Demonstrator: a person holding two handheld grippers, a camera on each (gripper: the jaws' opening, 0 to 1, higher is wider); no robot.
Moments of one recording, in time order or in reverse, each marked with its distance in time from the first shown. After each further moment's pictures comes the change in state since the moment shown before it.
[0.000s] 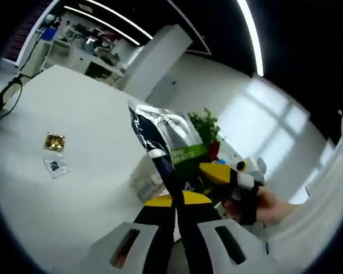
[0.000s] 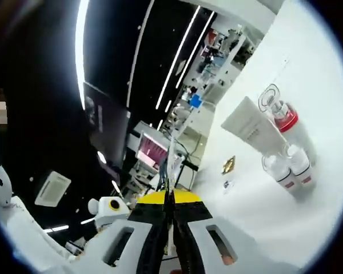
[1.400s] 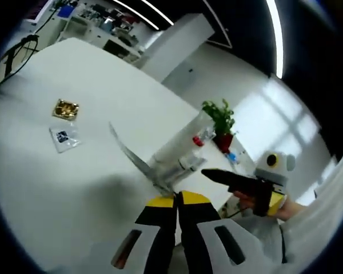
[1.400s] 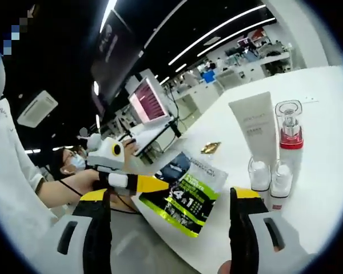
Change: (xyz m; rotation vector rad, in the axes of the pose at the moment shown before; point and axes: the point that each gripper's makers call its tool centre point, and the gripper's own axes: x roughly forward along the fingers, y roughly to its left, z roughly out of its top) left arm 0.027 0.063 -0.038 -0.140 0.096 0.037; right arm -0.011 -0.037 -0.040 -0.419 0.299 -0.050
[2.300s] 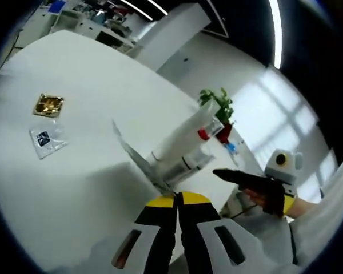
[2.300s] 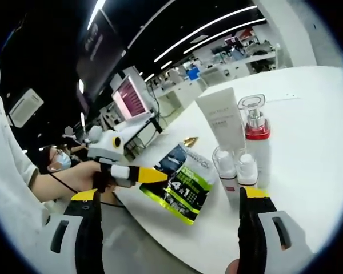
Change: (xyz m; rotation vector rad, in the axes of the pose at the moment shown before) left arm 0.043 0.006 -0.001 0.033 0.087 -0.029; right arm -0.026 -0.033 -0.009 0.012 0.032 -0.132
